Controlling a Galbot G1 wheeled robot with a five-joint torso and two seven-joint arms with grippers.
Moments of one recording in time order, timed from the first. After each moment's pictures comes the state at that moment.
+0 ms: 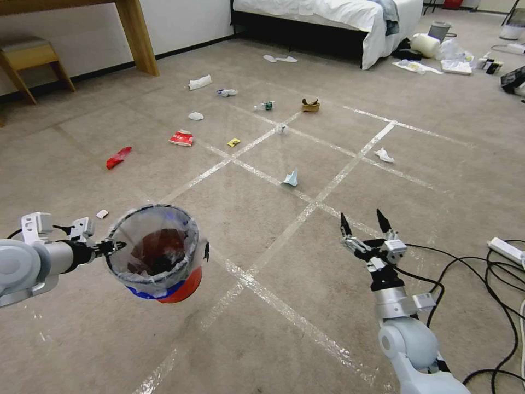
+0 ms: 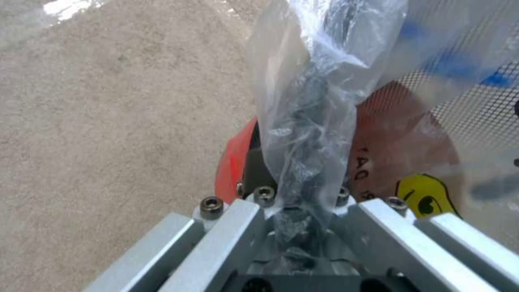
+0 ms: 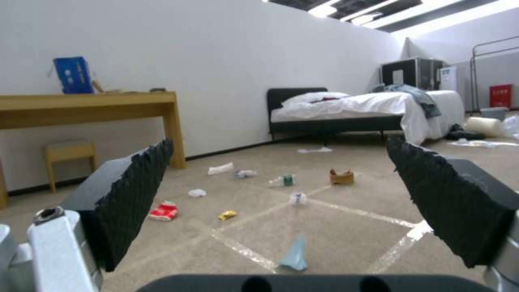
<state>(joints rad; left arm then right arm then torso) 1.31 -0.48 -0.73 -1.93 -1.68 0.74 -0.46 -1.38 1.30 0.55 1.87 0.41 0.39 -0.14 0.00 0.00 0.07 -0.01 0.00</state>
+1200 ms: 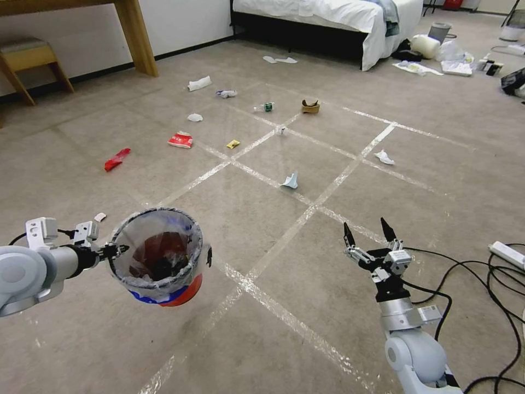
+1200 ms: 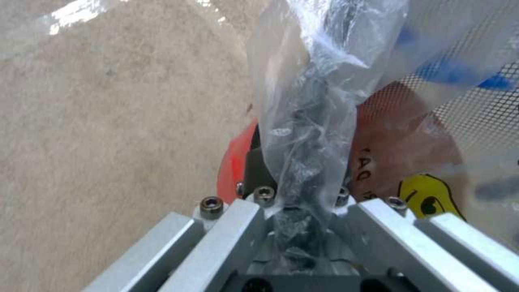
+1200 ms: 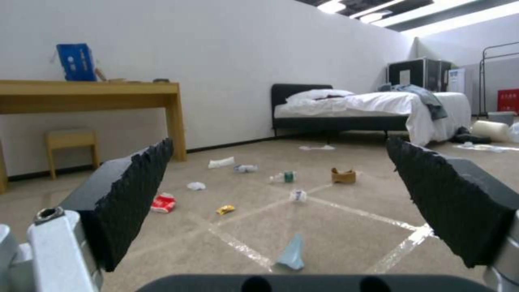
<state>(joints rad) 1.32 -0.50 -0.72 -1.97 -1.65 0.74 -0.50 -1.42 1.30 0.55 1.88 0.38 0.40 -0.17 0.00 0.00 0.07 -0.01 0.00</state>
